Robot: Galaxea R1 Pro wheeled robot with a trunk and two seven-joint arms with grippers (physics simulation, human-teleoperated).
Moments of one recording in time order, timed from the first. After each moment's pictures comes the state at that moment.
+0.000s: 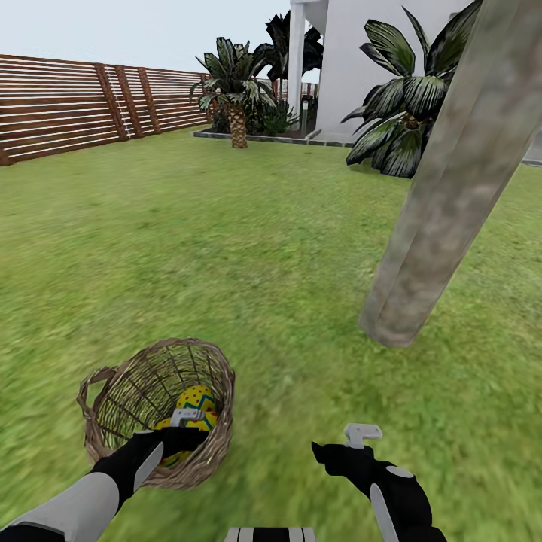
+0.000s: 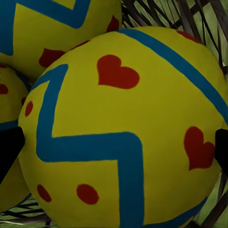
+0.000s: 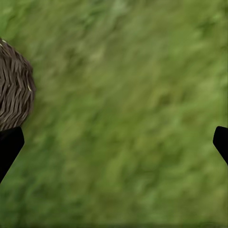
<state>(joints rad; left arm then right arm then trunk) -0.69 0.09 -0.21 -0.30 0.23 0.22 -0.22 -0.11 0.13 0.02 -1.49 -0.05 0.73 0.08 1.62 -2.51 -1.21</state>
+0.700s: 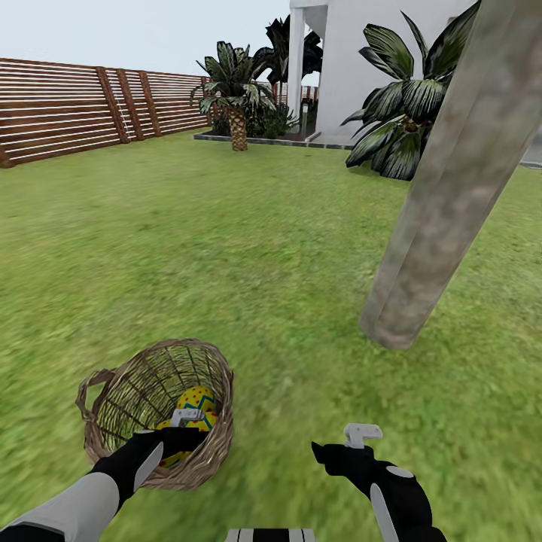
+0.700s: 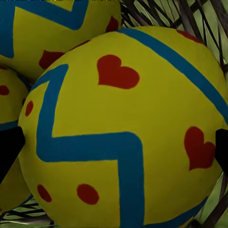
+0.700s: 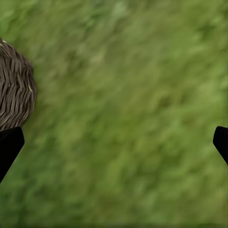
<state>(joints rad) -0.69 0.09 -0.21 -0.30 0.23 0.22 -0.22 -0.11 0.13 0.02 -1.49 -0.05 0.73 0.08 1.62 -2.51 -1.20</state>
